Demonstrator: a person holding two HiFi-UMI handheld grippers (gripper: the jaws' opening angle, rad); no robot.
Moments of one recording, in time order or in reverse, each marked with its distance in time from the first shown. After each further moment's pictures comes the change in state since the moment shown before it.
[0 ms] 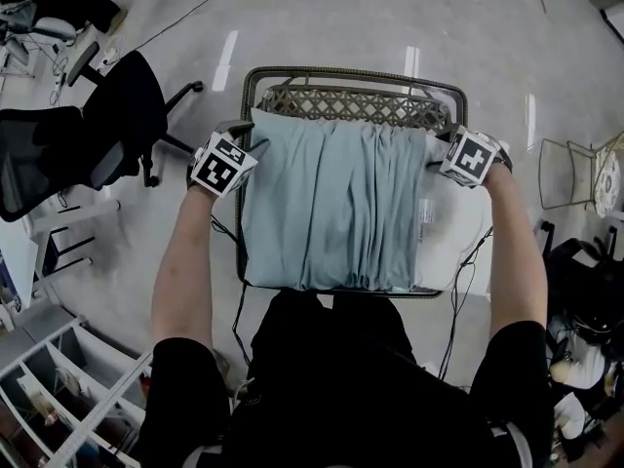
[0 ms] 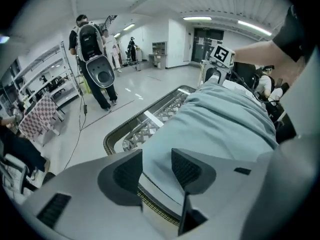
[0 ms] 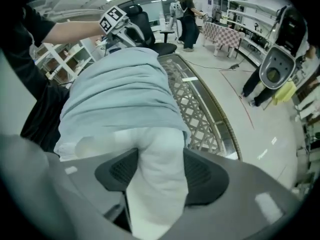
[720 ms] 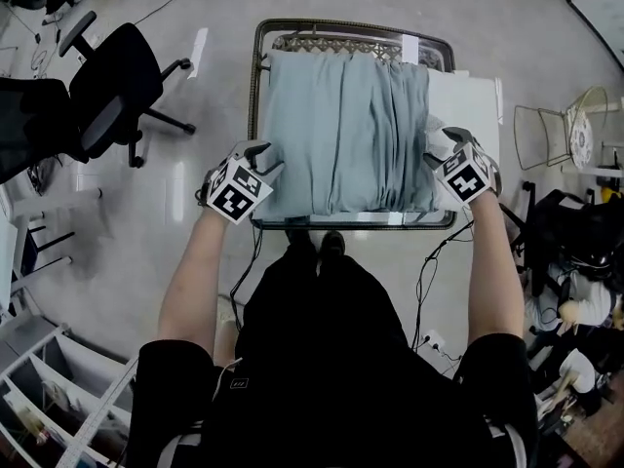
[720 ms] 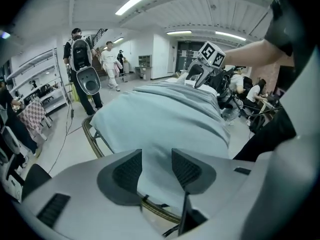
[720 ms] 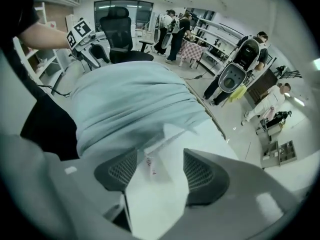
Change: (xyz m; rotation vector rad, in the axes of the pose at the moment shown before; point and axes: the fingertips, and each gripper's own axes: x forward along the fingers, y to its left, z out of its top) left arm -0.082 -0.168 -0.125 0.071 -0.143 -0.135; right arm -0.041 0.179 -0.006 0.237 -0.096 -0.429
